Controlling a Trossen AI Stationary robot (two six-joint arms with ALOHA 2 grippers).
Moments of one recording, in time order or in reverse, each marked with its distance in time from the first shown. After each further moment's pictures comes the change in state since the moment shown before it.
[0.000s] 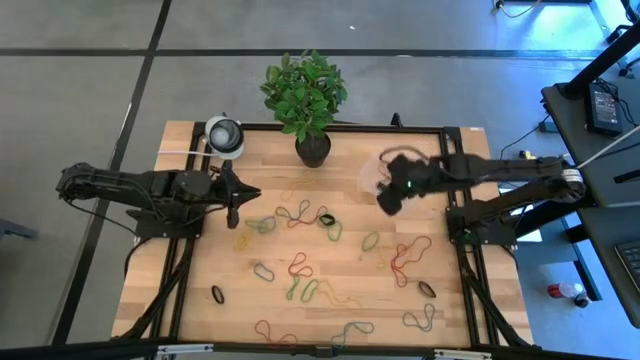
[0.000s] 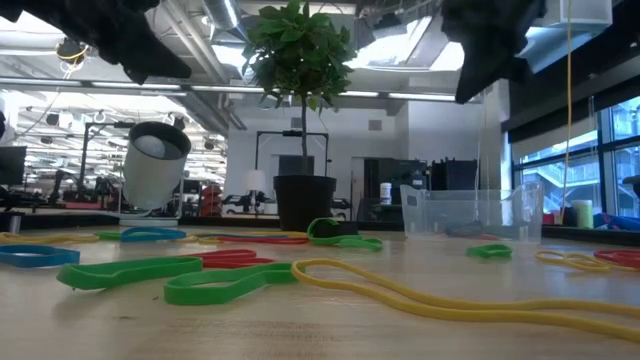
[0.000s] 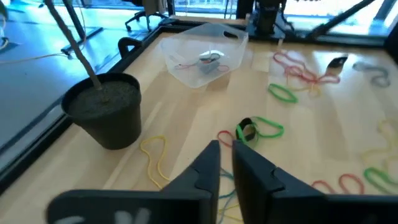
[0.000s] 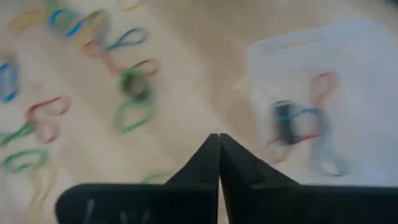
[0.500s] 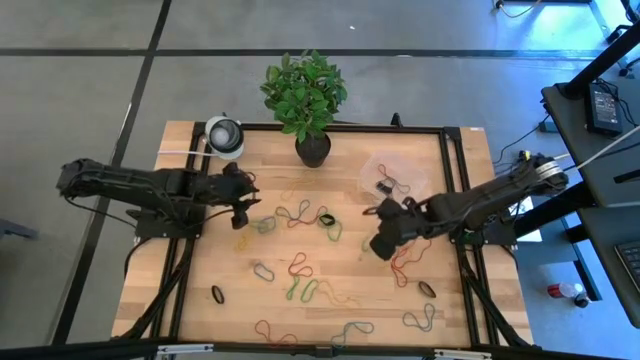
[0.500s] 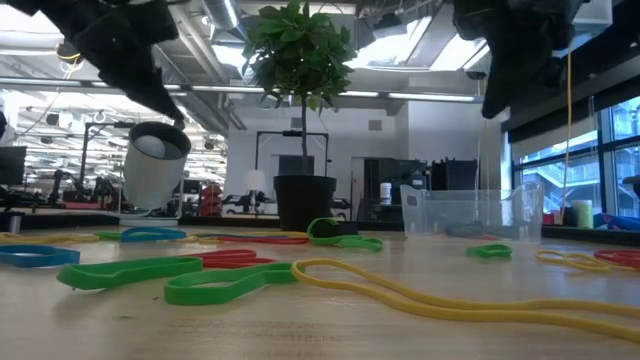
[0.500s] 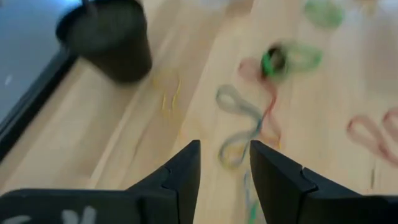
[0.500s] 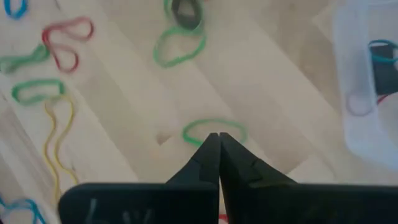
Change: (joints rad) left arm 0.035 0.220 0.111 -0.261 0.002 -0.068; right arm 0.352 0.181 -0.026 0.050 0.070 0.249
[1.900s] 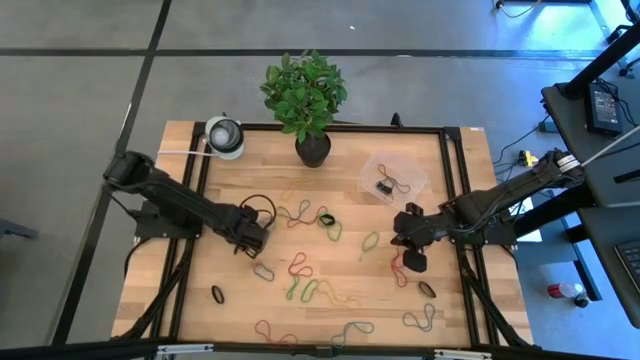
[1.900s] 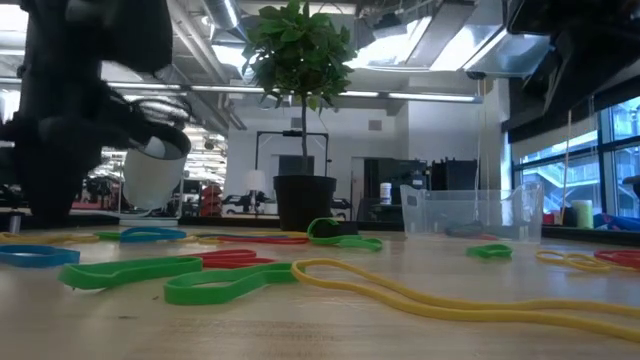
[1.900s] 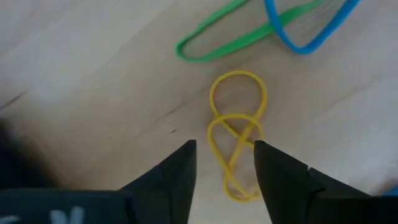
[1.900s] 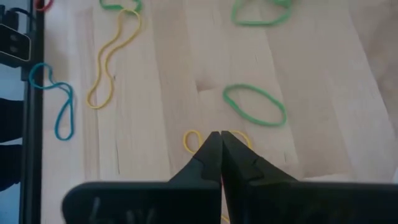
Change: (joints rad) left arm -0.279 0.684 0.129 -0.304 0.227 -1.101; right arm 0.066 -0.302 -0.309 0.240 -0.173 -0.391
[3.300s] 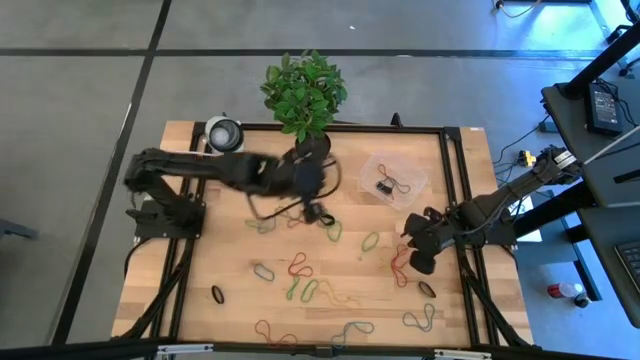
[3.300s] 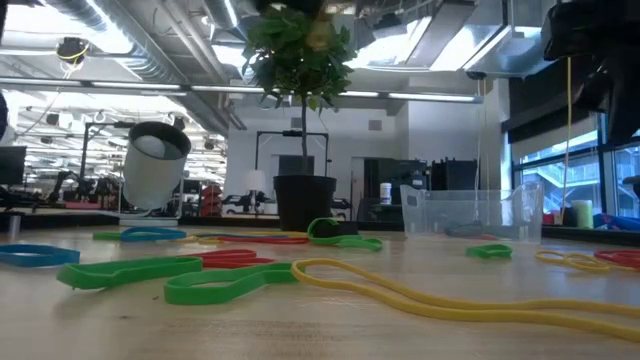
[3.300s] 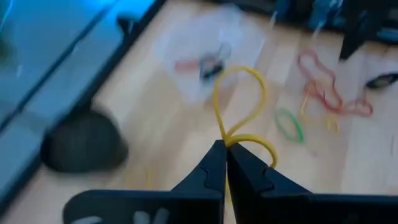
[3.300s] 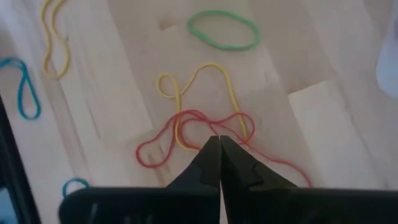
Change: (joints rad) left arm 0.253 0.157 0.956 0.058 -0.300 0.993; right arm 0.108 -0.008 0.000 -0.232 0.018 0.329
